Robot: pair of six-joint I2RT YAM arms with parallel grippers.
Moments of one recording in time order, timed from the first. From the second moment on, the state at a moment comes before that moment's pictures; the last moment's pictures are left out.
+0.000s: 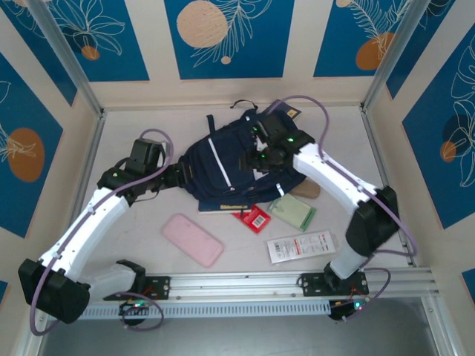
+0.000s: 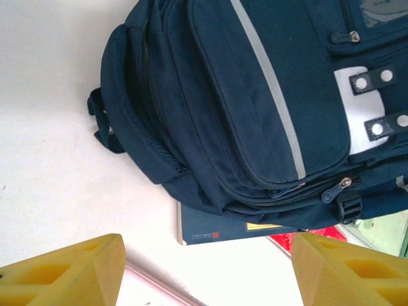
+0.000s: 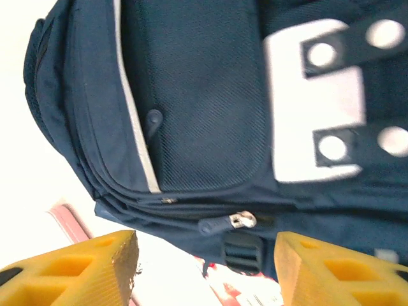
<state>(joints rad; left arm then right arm) -0.39 1.13 1.06 -0.80 0.08 -0.52 0.61 1.68 1.52 -0.90 -0.09 0.51</state>
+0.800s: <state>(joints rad) -0.39 1.12 1.03 -0.77 0.10 -0.49 0.65 2.16 1.82 -0.90 -0.46 0.31</state>
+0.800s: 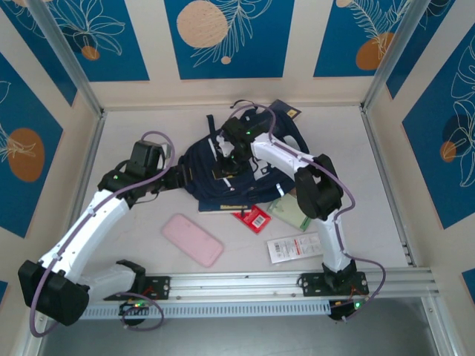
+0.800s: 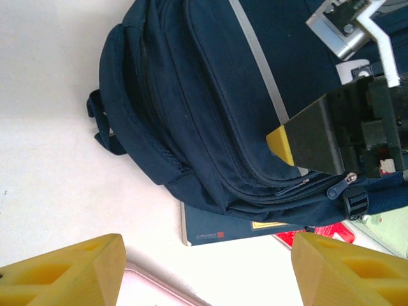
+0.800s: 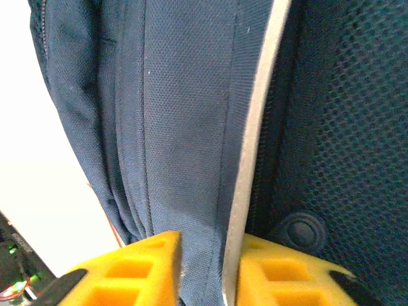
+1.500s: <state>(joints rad) -0.66 1.09 0.94 -0.58 0.06 -0.37 0.50 2.04 1.92 -0.86 -0.67 0.59</state>
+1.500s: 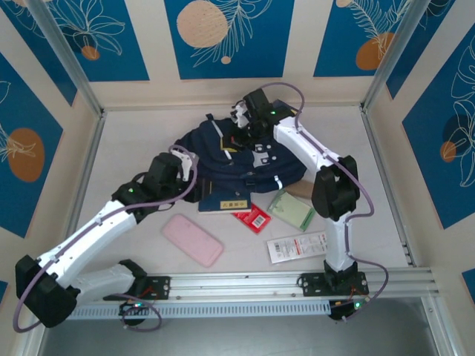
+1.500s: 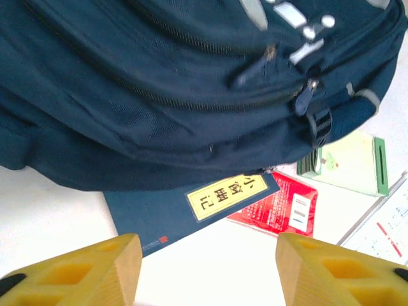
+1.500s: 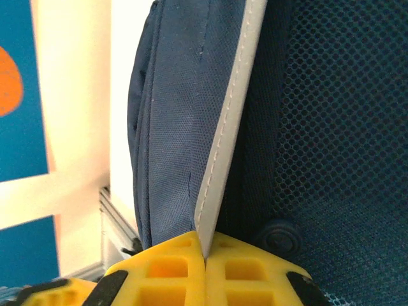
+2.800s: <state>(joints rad) -0.95 1.63 0.99 -0.18 -0.44 -0.48 0.43 1.97 1.80 -0.63 -0.77 1.12</state>
